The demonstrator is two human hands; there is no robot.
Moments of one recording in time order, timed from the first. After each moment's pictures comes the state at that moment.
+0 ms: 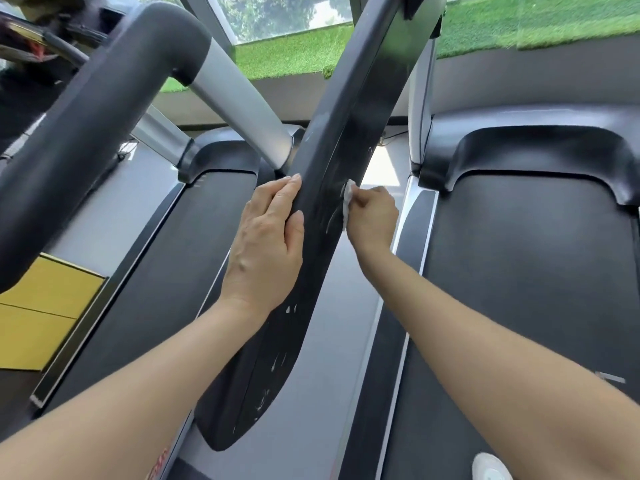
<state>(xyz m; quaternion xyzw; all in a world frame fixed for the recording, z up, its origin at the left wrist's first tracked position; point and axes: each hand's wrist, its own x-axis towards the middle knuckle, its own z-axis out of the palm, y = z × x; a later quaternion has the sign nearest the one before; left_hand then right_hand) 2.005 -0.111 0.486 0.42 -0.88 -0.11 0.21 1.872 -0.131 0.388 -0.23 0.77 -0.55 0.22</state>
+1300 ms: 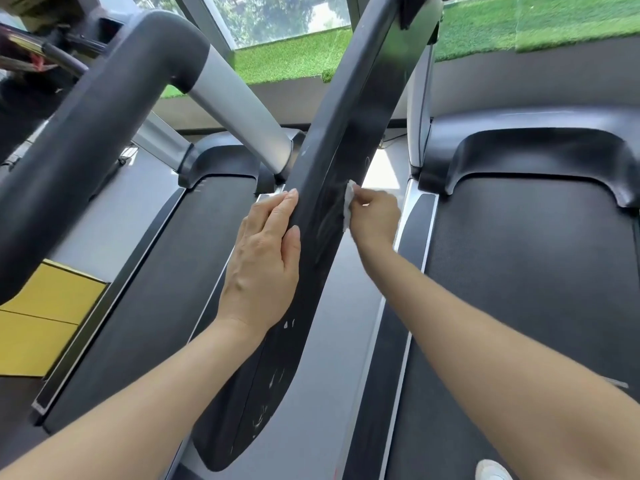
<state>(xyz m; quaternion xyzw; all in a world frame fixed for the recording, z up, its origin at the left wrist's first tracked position) 2.005 -0.110 0.486 0.43 -0.87 -0.11 0.21 1.859 -0.138 0.398 -0.18 0.74 -0.58 0.29</state>
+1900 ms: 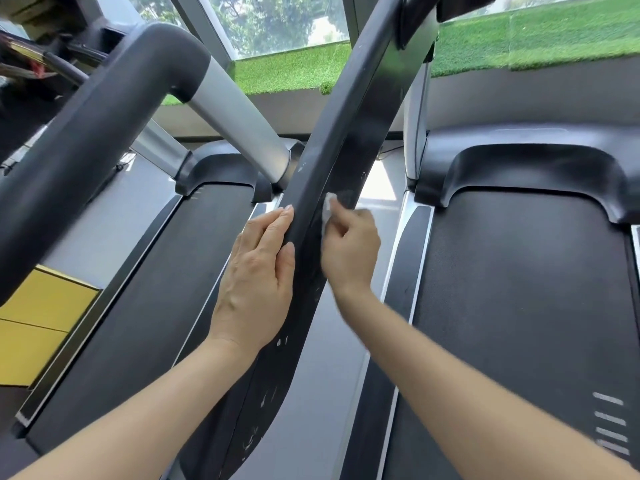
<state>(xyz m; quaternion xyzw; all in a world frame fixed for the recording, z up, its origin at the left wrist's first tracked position) 2.005 -0.110 0.487 0.43 -0.87 -0.12 0.21 1.894 -0.114 0.429 -0.24 0.69 -0.64 0.24</state>
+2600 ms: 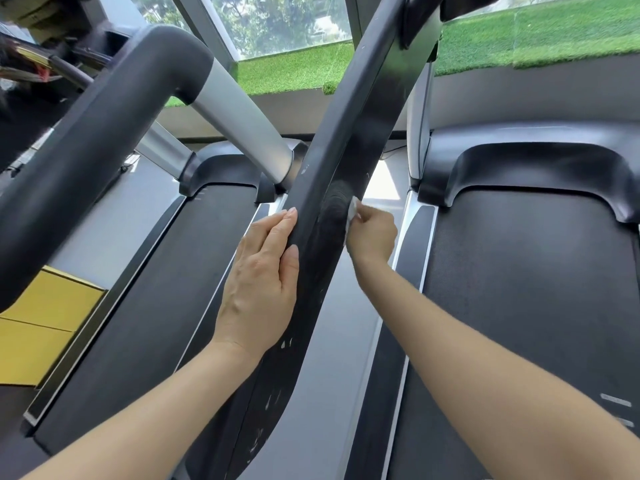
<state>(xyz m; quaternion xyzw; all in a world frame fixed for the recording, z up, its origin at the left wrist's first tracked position) 2.005 -0.108 0.487 0.43 -0.87 -0.13 0.21 1.860 -0.141 0.406 -0.14 0.75 -0.56 0.32</state>
